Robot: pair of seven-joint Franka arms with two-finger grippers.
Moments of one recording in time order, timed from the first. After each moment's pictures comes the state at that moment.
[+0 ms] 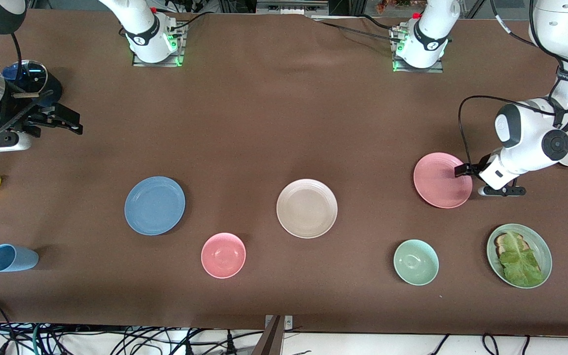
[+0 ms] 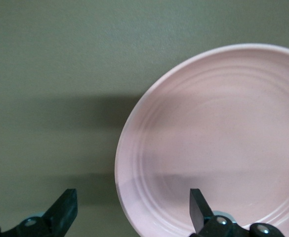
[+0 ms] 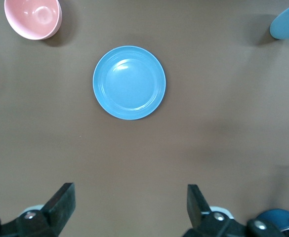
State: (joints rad) left arm 0.17 0.41 0.03 -2.17 -0.02 2.43 0.23; right arm 0.11 0.11 -0.04 -1.51 0.03 1.55 -0.01
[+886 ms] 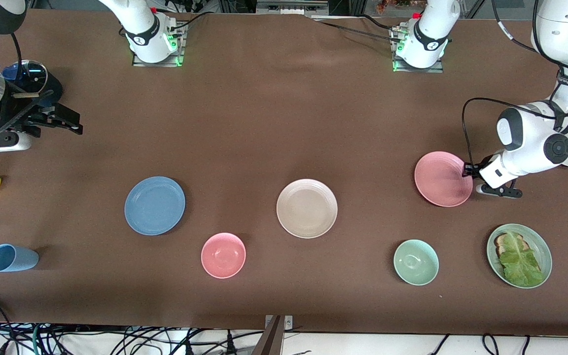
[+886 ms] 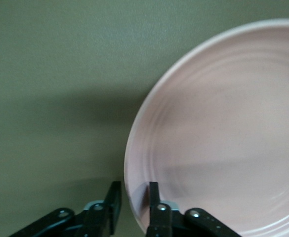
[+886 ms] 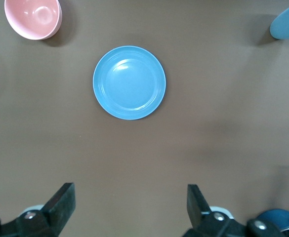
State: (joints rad) left arm 0.20 0.44 0.02 -2.14 -0.02 2.44 0.36; right arm 0.11 0.11 -0.04 -1.51 0.03 1.55 -0.01
